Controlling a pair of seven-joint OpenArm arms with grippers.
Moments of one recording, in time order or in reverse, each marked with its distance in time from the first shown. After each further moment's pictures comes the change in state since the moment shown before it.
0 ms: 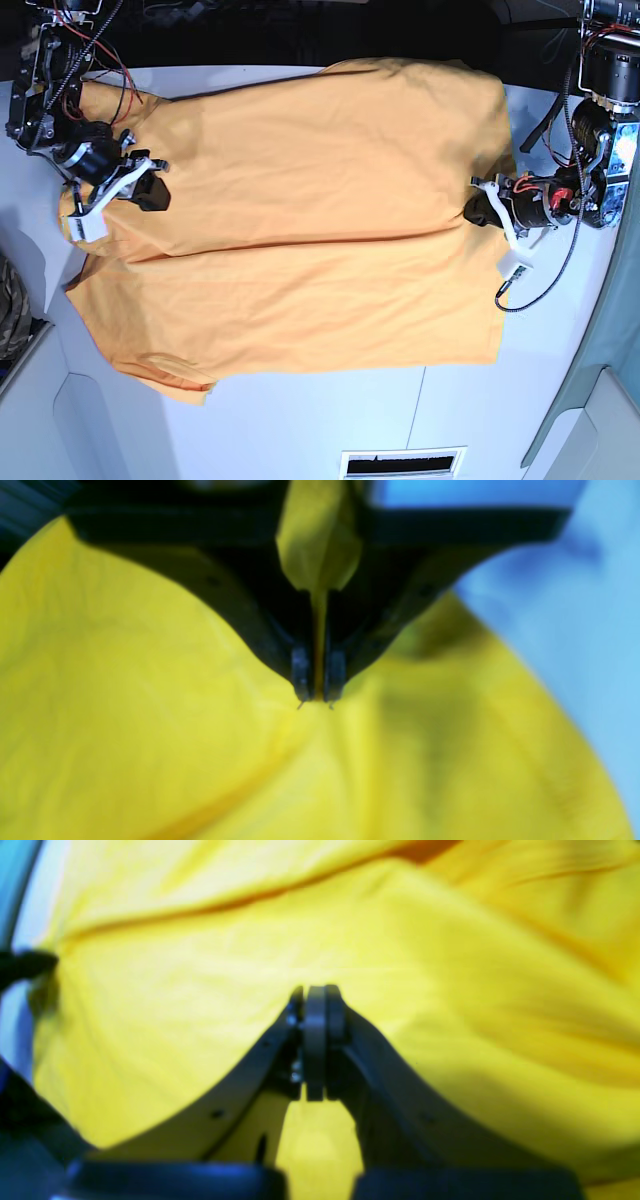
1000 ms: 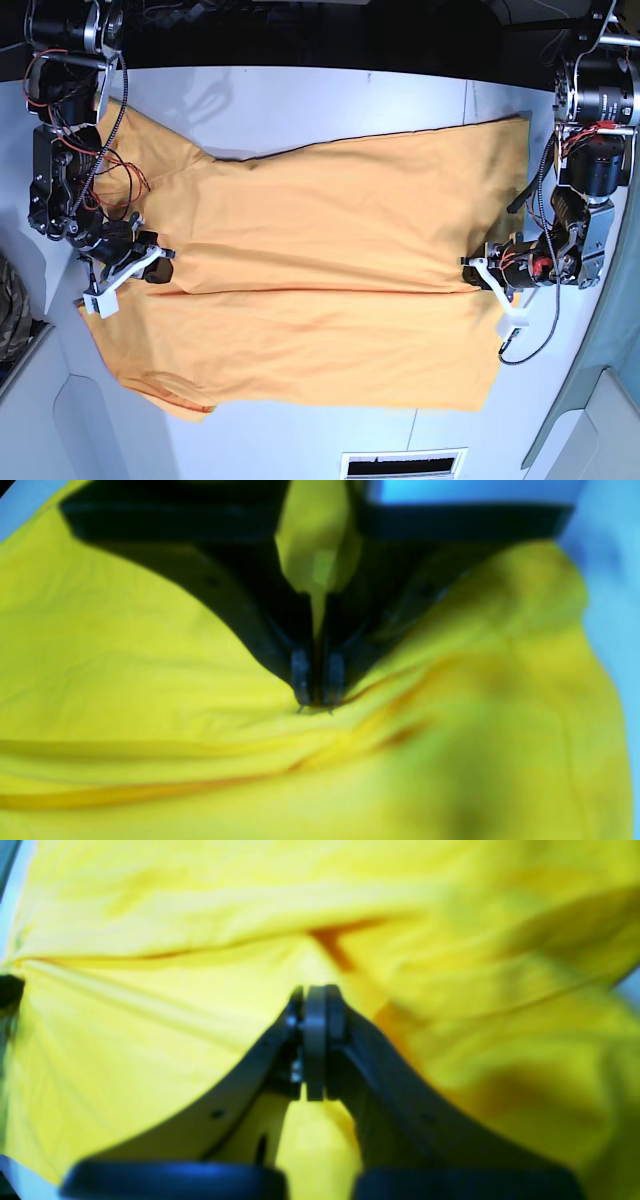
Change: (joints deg) left arm -22.5 6.1 -0.3 -31.7 13.0 3.7 -8.0; right arm 22.9 0.9 -3.9 -29.6 -9.5 -0.9 12.2
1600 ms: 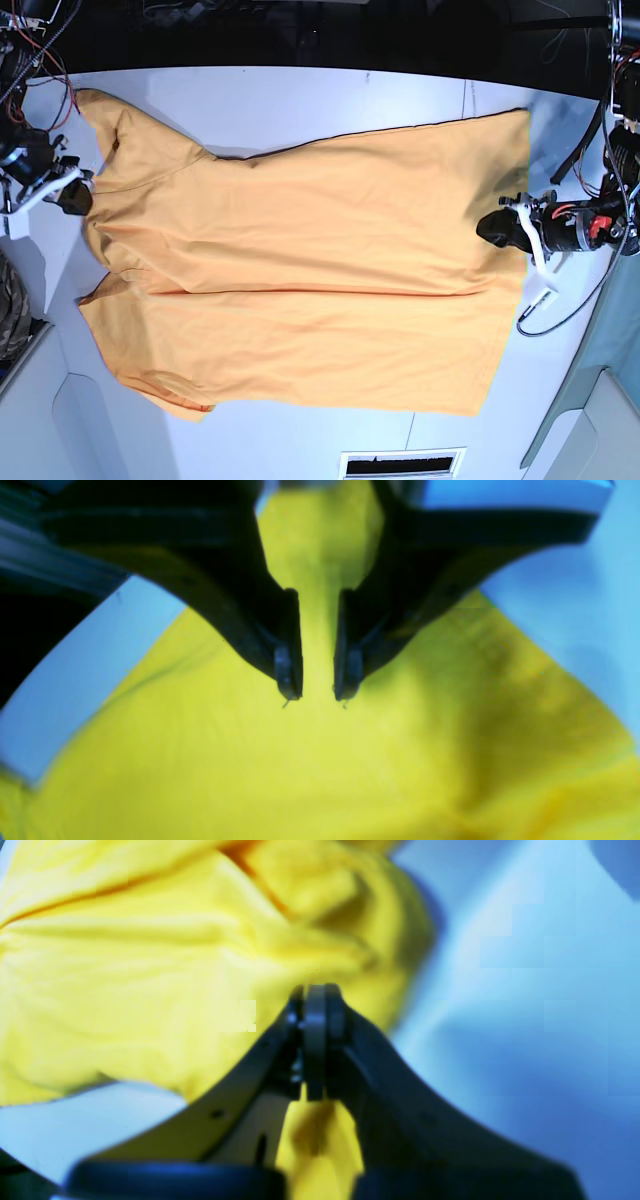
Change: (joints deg) left arm 20.0 -12.6 0.3 32.9 -26.8 -10.2 15.8; right arm -25.0 6.4 16.5 28.6 12.0 0.0 -11.5
